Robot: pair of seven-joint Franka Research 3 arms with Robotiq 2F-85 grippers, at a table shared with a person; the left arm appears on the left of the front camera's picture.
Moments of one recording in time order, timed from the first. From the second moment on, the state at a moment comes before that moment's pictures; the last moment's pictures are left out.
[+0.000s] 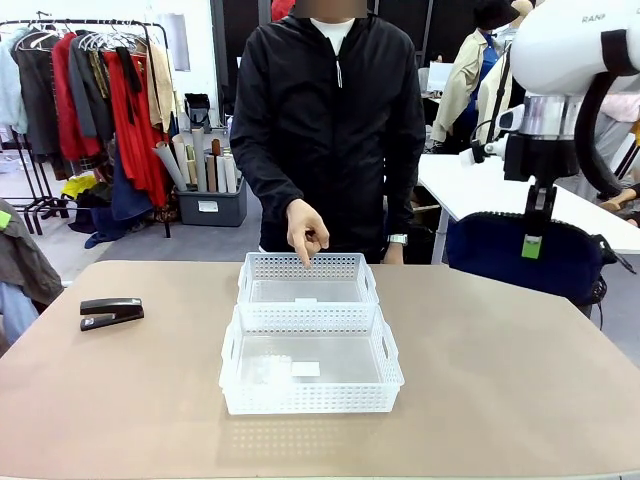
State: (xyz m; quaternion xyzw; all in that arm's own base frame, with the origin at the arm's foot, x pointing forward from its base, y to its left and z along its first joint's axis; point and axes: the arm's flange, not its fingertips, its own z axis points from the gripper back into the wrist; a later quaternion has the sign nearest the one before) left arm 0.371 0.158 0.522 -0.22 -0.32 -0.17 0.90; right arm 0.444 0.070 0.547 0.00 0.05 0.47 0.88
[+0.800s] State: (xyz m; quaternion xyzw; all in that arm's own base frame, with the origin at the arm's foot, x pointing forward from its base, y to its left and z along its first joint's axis) left arm 0.371 0.158 0.522 -0.22 -0.32 -0.17 0.90; right arm 0.396 0.079 0.506 0.01 0.03 0.57 0.82
